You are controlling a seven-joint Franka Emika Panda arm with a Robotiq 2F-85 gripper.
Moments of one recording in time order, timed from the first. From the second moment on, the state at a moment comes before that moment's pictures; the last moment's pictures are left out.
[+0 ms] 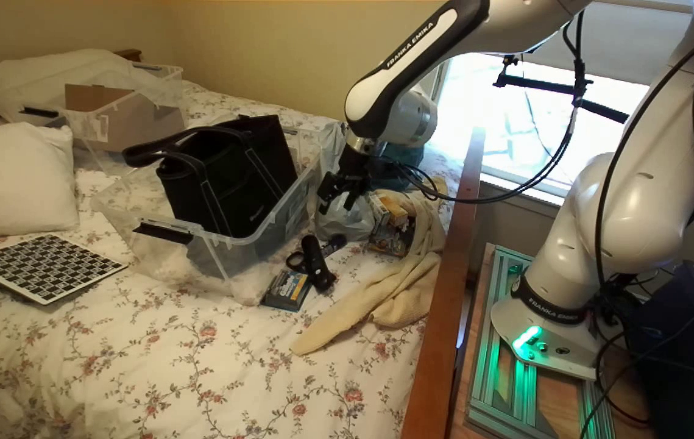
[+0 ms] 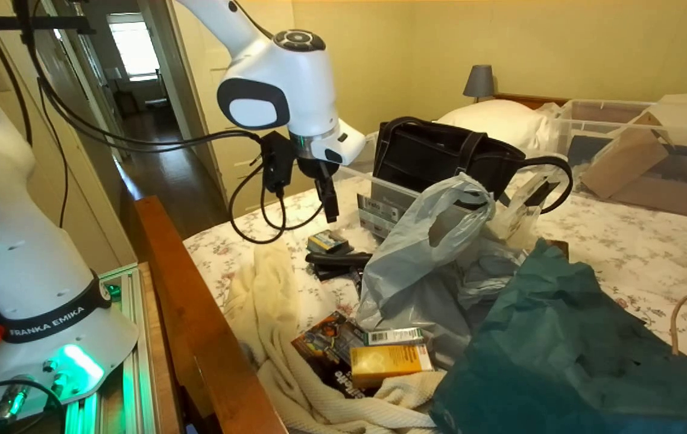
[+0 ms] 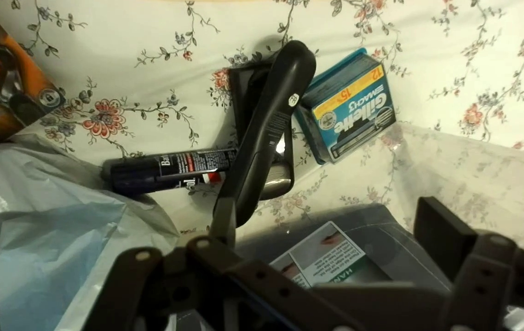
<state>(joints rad) 0.00 0.00 -0.07 -2.55 0.65 2.66 -0.29</state>
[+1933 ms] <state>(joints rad) -0.01 0.41 0.02 -2.36 1.08 2.75 -0.59</state>
